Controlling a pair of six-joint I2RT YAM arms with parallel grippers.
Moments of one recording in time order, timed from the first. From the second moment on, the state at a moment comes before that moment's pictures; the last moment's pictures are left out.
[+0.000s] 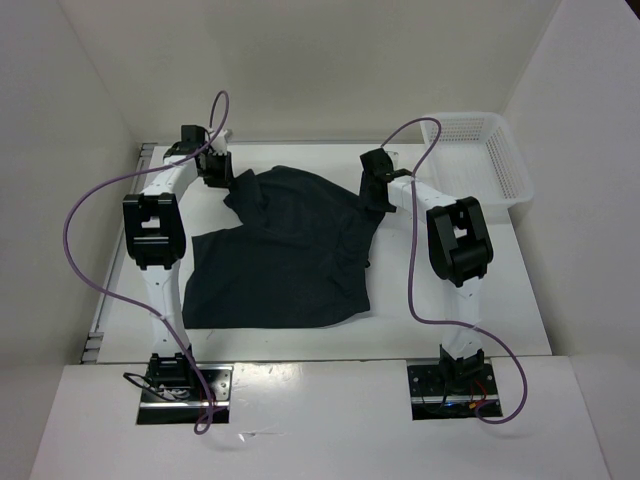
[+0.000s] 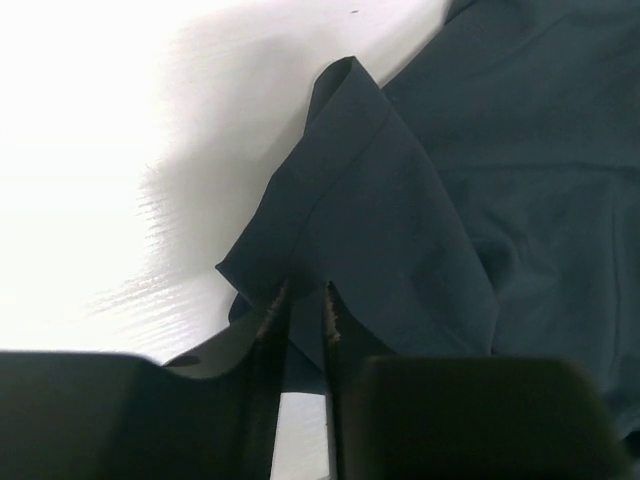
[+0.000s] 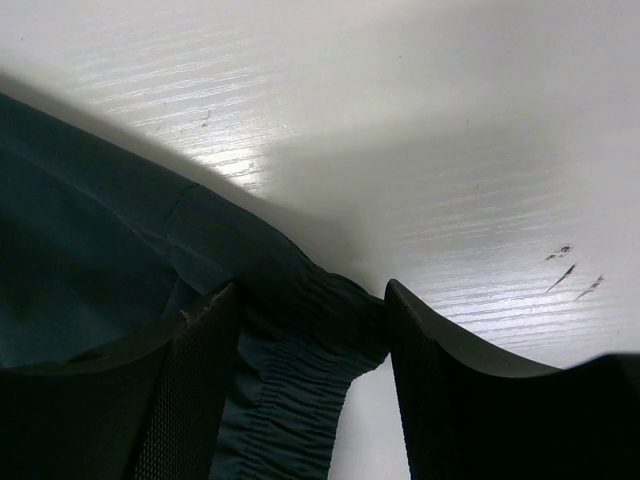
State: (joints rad) left arm 0.06 2.32 1.95 -0.56 0.40 0.07; right arm 0.34 2.10 1.56 -0.44 0.29 0.44
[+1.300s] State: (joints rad) left arm 0.10 2.39 2.00 -0.62 0.55 0.07; right arm 0.34 2.12 1.54 -0.44 0.28 0.43
